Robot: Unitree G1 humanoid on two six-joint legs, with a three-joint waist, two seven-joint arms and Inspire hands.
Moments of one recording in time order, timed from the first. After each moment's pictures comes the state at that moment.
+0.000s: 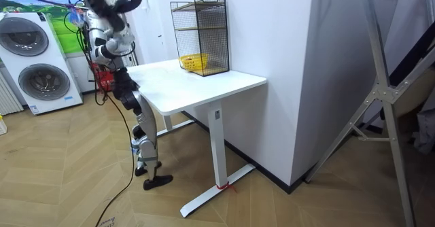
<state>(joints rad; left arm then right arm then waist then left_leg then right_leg) 0.33 0.48 1.04 -0.11 -0.26 -0.28 1.03 0.30 -0.53 -1.03 0.01 0.37 -0.25 -0.92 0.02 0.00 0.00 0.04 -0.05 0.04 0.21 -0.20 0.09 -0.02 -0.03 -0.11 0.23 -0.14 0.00</state>
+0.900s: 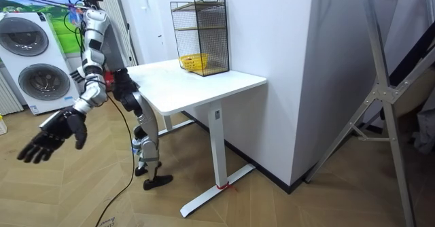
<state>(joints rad) 0.41 0.47 0.97 0.96 -0.94 -0.24 0.91 0.44 -0.43 -0.94 1.09 1.07 -0.21 -0.87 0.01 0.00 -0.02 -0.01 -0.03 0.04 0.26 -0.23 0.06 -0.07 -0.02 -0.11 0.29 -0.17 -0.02</state>
